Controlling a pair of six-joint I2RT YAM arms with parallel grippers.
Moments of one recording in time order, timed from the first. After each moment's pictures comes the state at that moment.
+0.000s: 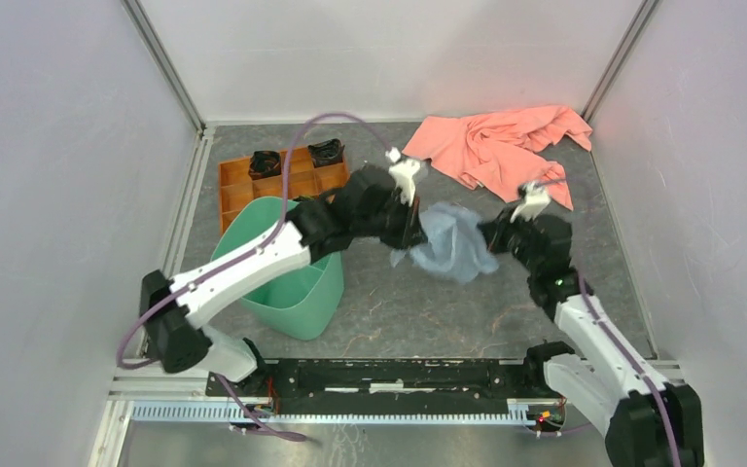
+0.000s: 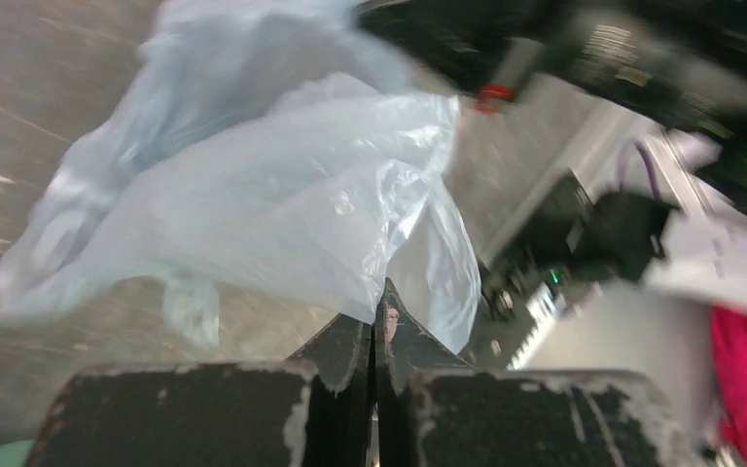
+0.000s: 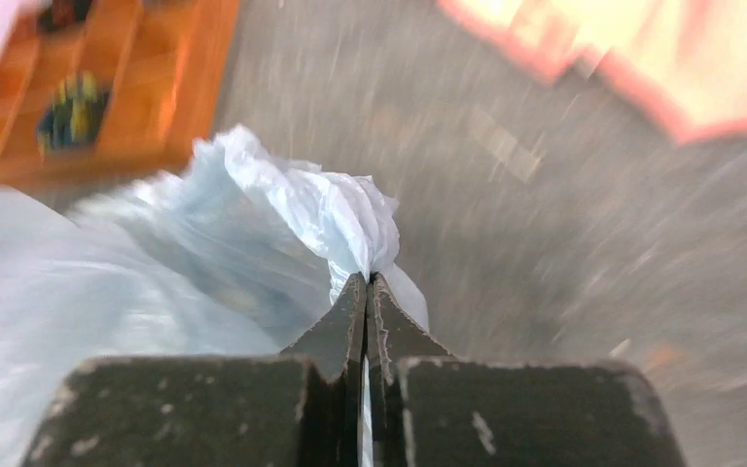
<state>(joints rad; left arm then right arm) -0.94 1.39 1.26 -0.40 0.23 -0.44 0.22 0.90 0.34 0.22 -0.28 0.34</state>
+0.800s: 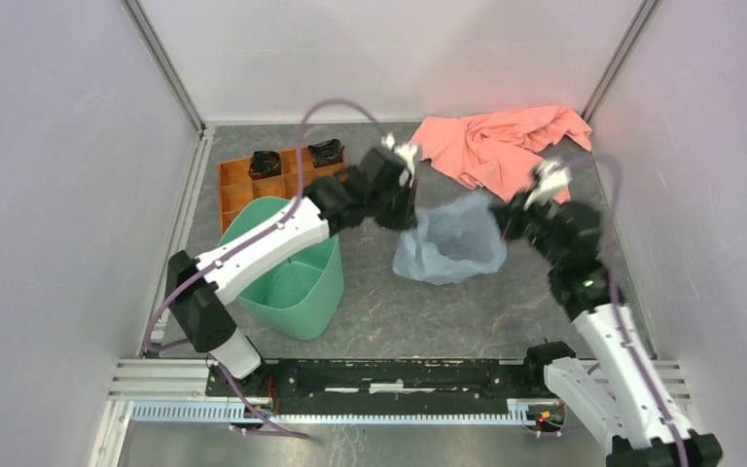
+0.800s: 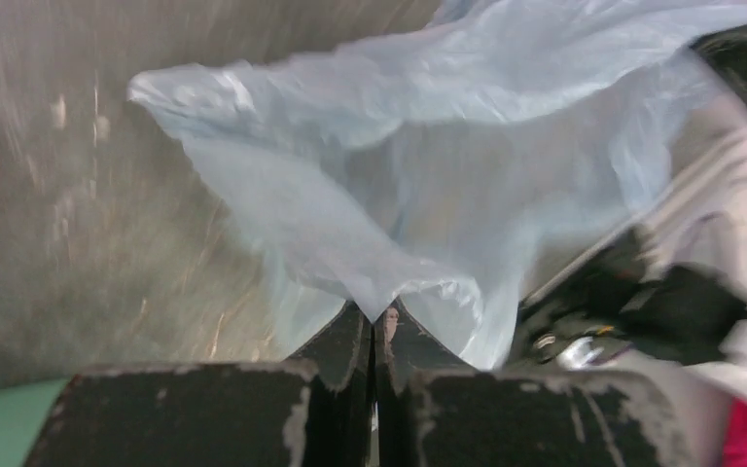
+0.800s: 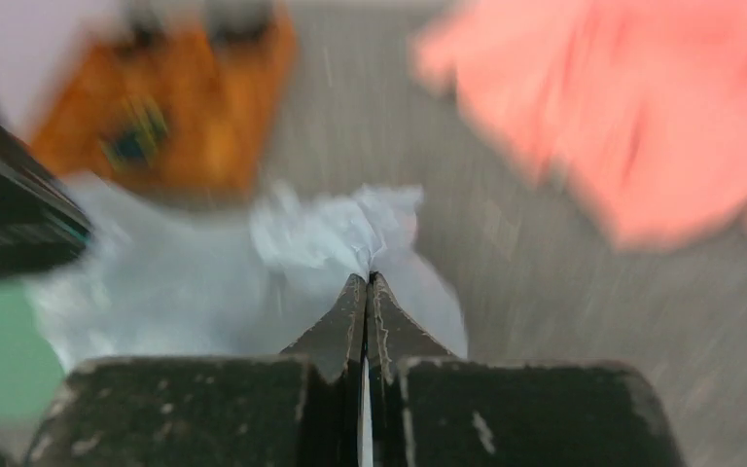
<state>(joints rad) -0.86 1.60 1.46 -0.67 0.04 -0.51 0.21 0.71 0.56 -0.17 -0.25 0.20</state>
